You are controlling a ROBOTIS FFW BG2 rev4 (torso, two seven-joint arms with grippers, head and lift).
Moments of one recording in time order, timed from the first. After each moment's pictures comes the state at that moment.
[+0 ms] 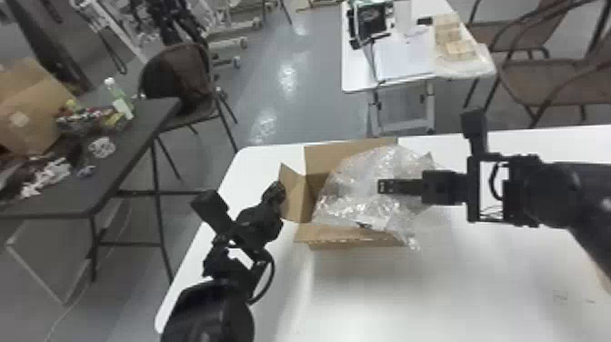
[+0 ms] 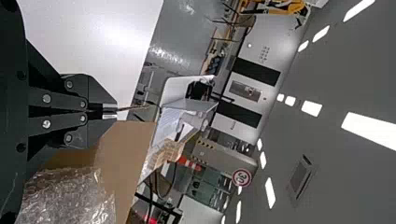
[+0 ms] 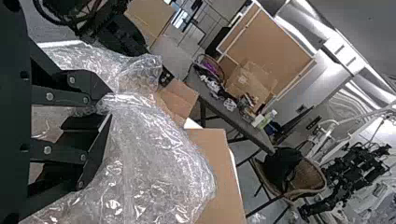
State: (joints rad) left arm 0.08 0.10 0.22 -1.56 0.44 0.07 -0.28; right arm -0.61 0.00 0.35 -1.02 -0.54 0.80 0.78
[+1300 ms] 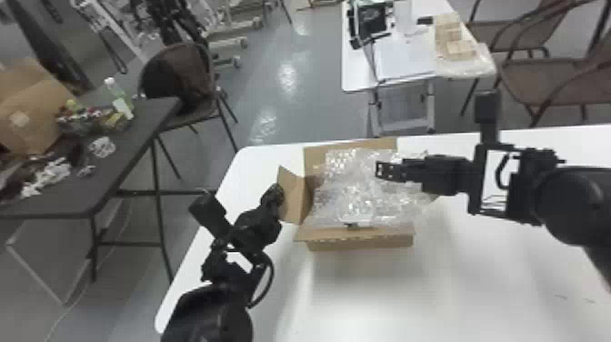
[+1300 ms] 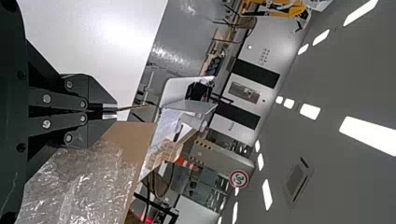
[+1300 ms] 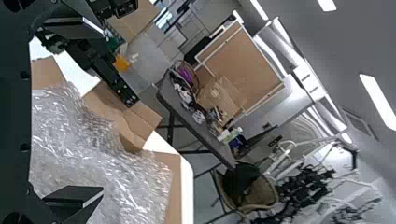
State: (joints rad) left arm 0.10 0.10 0.23 -1.56 0.47 0.05 -0.28; right arm -0.45 0.00 0.28 -1.36 -0.48 0.75 0.76
